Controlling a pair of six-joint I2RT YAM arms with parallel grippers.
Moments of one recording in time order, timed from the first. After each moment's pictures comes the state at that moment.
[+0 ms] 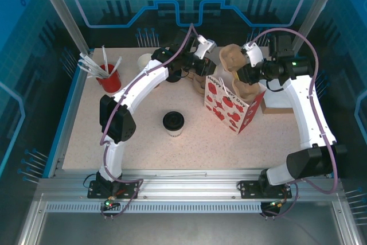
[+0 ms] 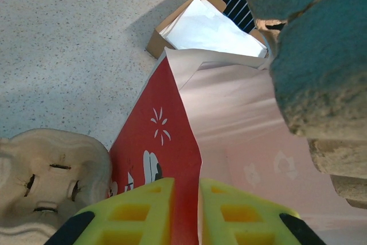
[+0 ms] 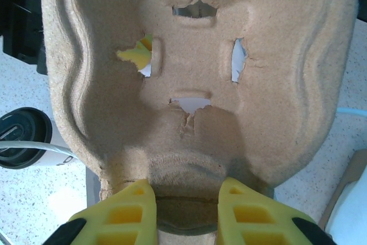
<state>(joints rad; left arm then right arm) -0.55 2.09 2.13 -0.70 0.53 -0.12 0.10 1.46 1.68 -1.10 -0.39 -0.31</state>
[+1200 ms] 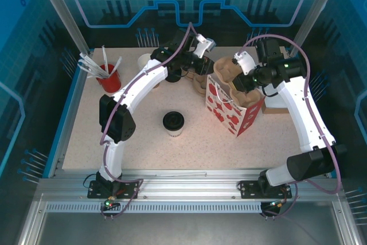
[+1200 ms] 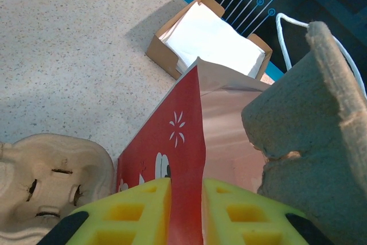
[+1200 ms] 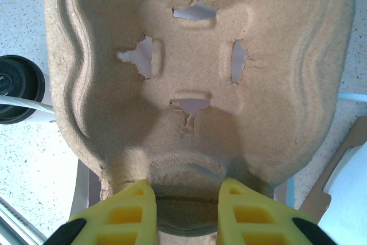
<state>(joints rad) -0.53 2.10 2.13 -0.69 0.55 -0.12 0.22 1.46 1.68 -1.22 -0.24 -0.33</state>
